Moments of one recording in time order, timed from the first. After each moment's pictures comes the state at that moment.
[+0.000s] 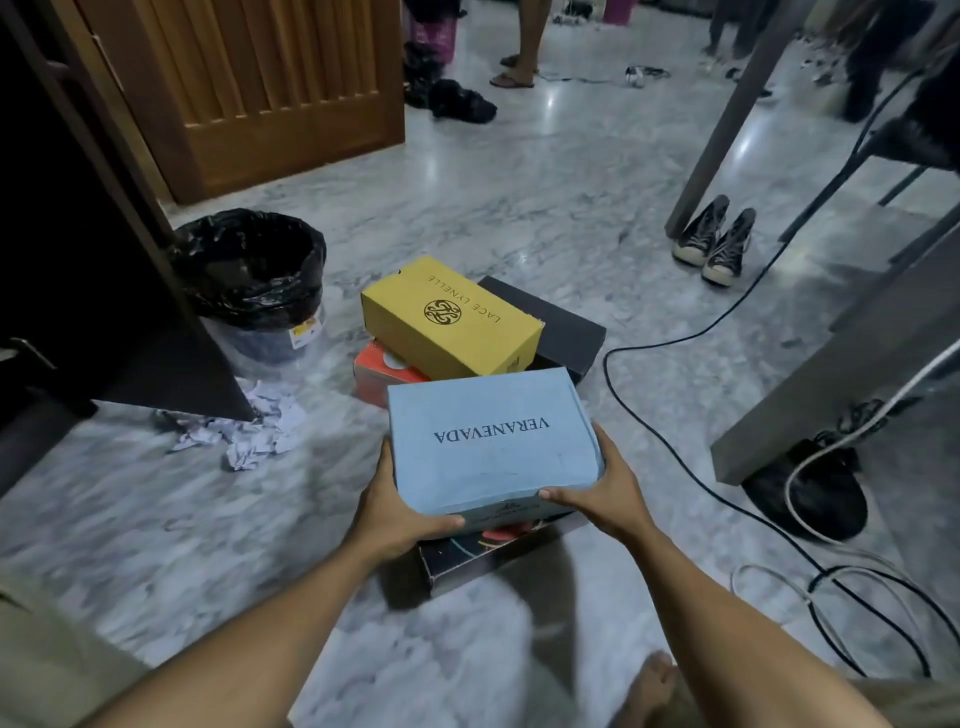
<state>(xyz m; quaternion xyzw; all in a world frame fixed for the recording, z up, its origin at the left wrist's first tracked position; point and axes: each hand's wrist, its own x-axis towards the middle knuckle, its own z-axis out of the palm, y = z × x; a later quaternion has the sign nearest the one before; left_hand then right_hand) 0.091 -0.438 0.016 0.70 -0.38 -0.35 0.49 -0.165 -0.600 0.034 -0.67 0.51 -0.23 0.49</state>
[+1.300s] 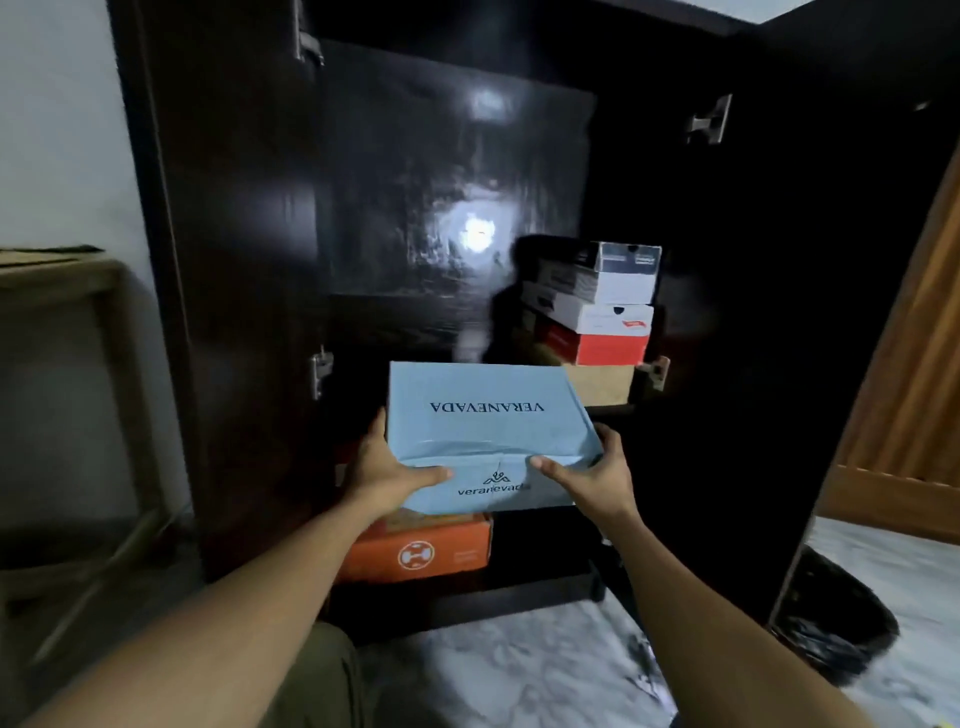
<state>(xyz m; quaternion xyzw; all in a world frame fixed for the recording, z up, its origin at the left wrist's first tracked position) 0.310 0.003 0.318 0.80 -0.02 0.21 0.57 0.308 -0.270 0.318 -0.78 -0.02 -0.21 0.58</state>
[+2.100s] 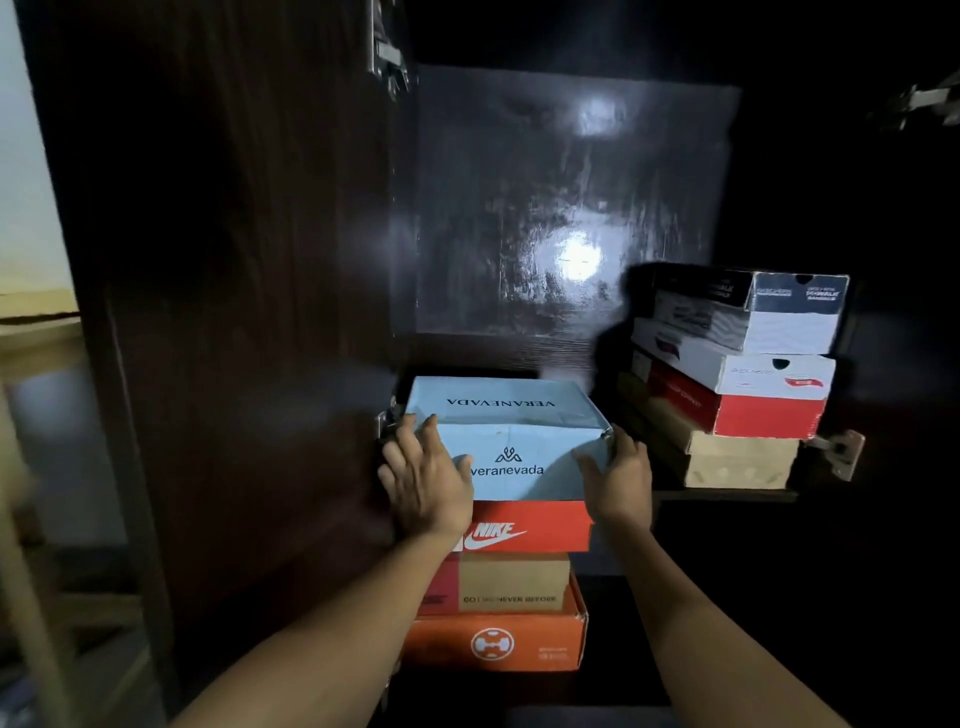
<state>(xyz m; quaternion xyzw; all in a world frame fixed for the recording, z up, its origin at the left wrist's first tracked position) 0.426 0.048 0.340 0.85 0.23 0.44 0.17 0.497 -0.145 0.343 -0.82 -0.05 -0.25 0.51</state>
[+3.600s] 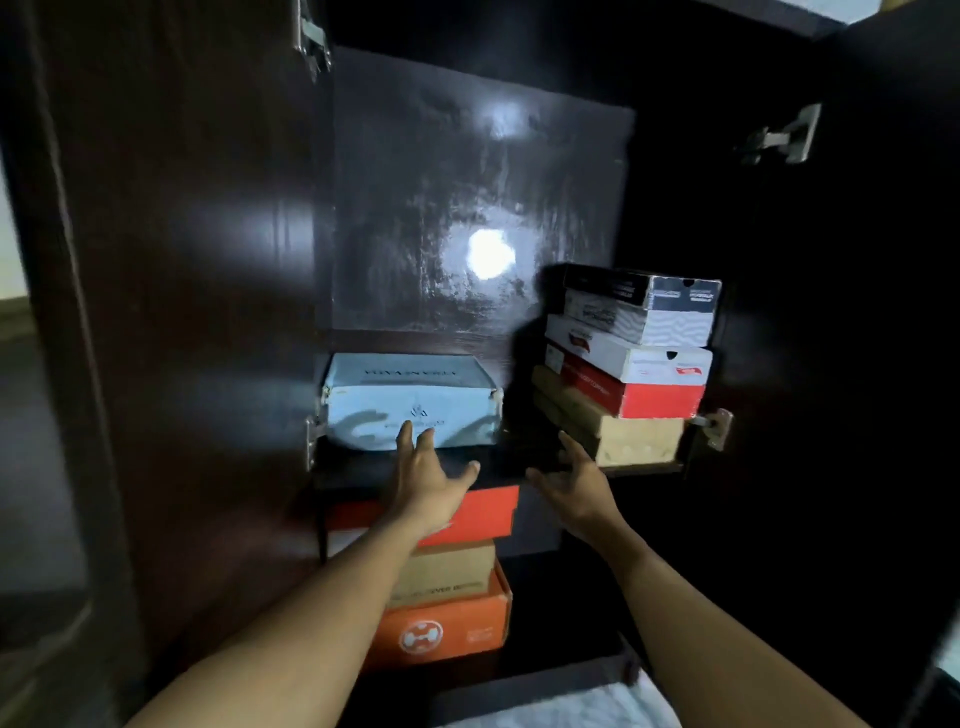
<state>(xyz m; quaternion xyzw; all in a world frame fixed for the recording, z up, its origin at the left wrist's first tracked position) 0.463 0.041 0.367 0.90 0.07 0.23 0.37 0.500 -0.162 0.359 -0.86 -0.11 -0.15 0.47</state>
